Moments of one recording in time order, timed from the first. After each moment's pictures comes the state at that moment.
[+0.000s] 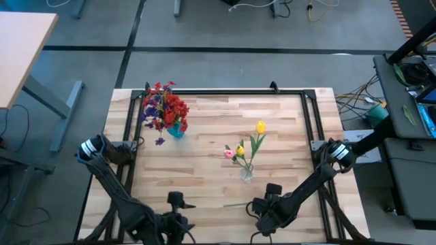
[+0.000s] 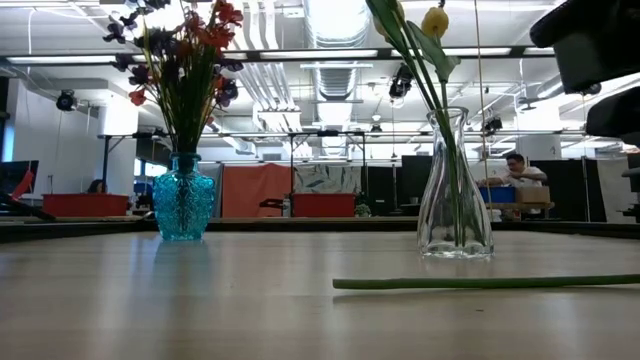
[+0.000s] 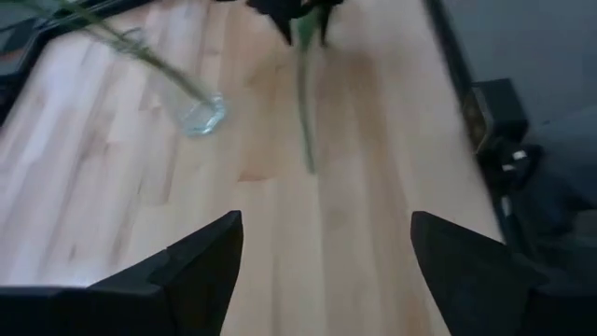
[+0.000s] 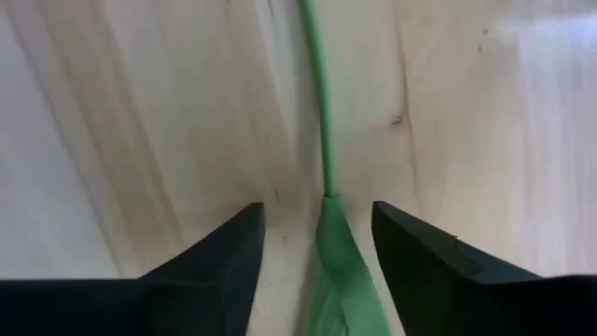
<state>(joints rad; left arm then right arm) -0.92 1.81 1.45 -0.74 -0.77 -0.61 0.73 2.02 1.31 -0.87 0.17 0.95</state>
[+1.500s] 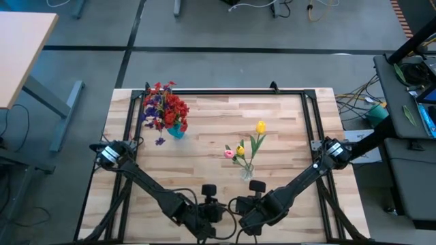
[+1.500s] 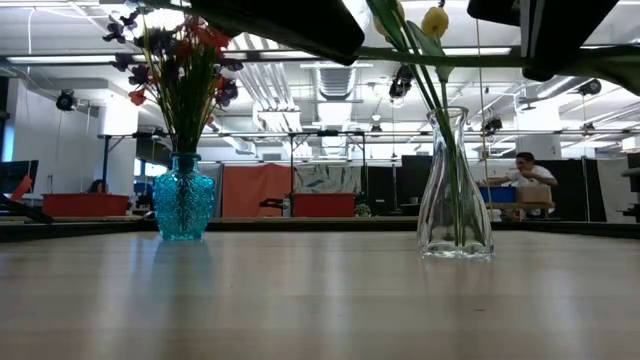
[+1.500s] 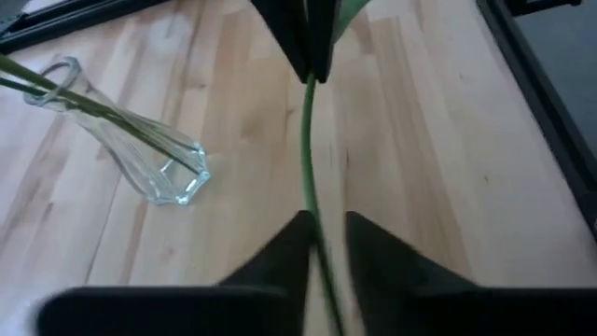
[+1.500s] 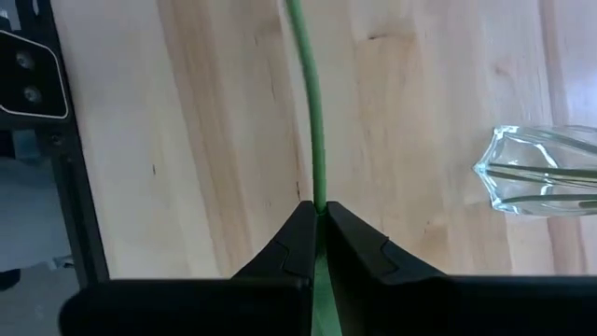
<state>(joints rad) -0.66 2.00 1.45 -0.30 -0.64 -0.30 0.64 2.02 1.71 -1.04 0.21 0.77</state>
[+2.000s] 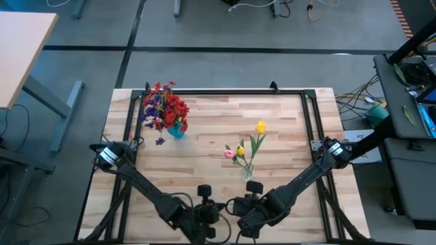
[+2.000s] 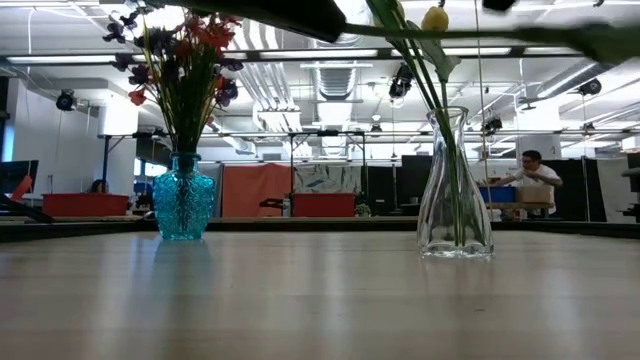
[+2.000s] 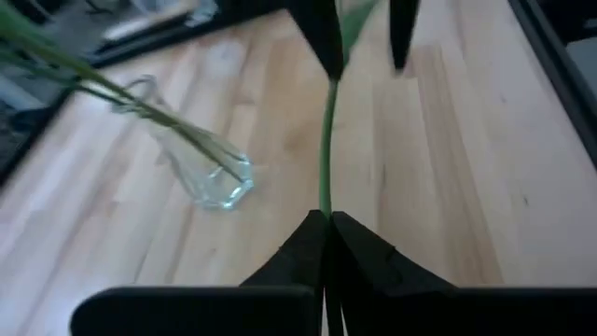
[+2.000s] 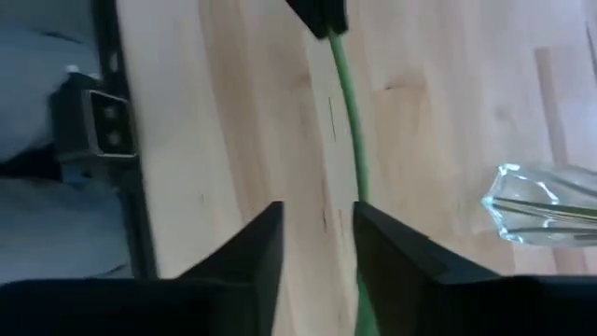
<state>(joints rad) -0.71 2.00 1.43 -0.28 -0.81 -0.33 0.64 2.02 1.81 -1.05 0.22 0.76</state>
